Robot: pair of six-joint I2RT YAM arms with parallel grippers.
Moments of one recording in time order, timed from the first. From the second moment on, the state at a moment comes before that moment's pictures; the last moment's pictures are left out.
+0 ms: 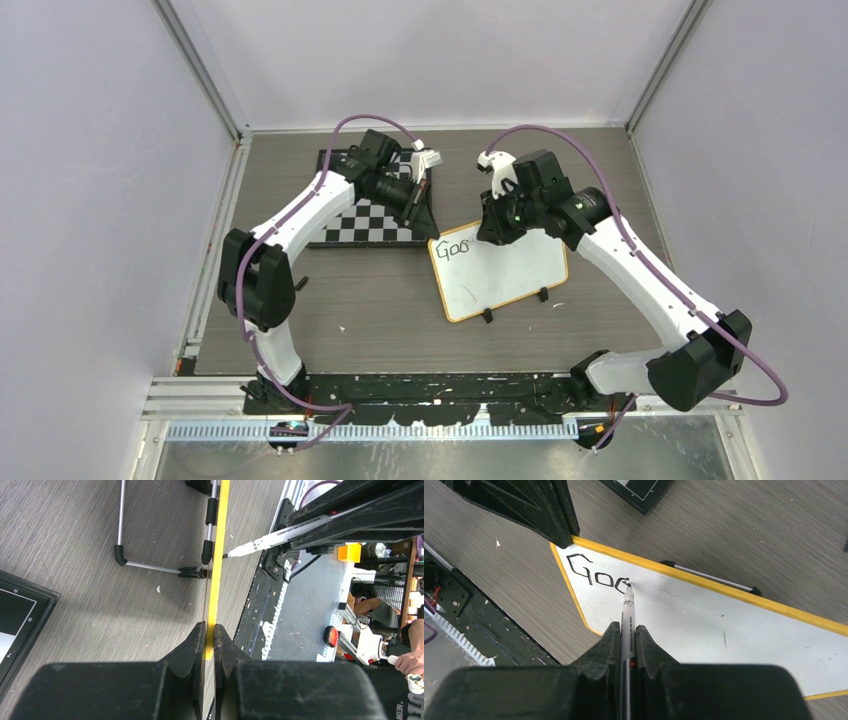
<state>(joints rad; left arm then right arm) -0.49 1.80 1.58 -0.77 0.93 0.02 0.53 1.32 1.31 -0.79 -0.25 0.05</state>
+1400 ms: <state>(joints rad) -0.49 1.80 1.58 -0.76 0.93 0.03 0.53 1.31 1.26 -0.80 -0.22 0.02</state>
